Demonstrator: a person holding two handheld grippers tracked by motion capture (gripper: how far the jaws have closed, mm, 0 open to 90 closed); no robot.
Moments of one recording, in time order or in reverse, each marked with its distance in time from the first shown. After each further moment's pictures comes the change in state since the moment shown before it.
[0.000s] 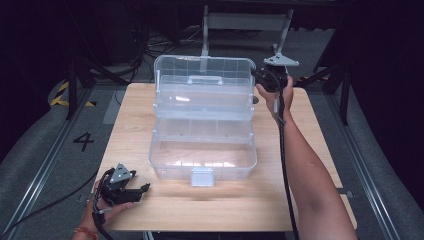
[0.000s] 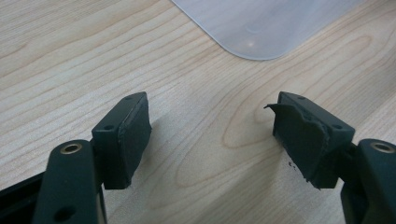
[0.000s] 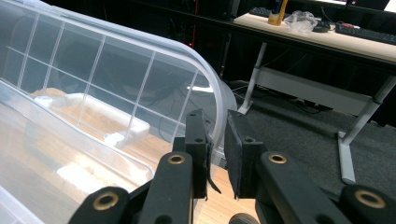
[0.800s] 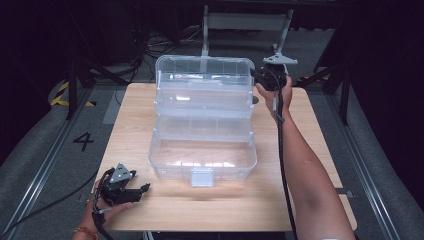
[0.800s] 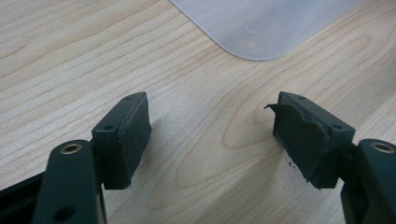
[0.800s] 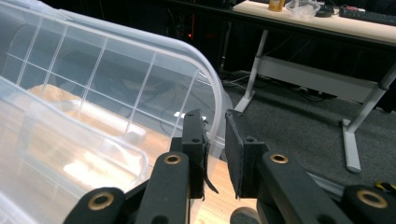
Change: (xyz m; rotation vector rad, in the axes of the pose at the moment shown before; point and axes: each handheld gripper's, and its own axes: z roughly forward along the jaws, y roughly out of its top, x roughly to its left) left arm 0.000 0.000 0.000 0.001 -0.002 0.003; right arm -0.006 -0.004 0.012 0.042 0.000 0.036
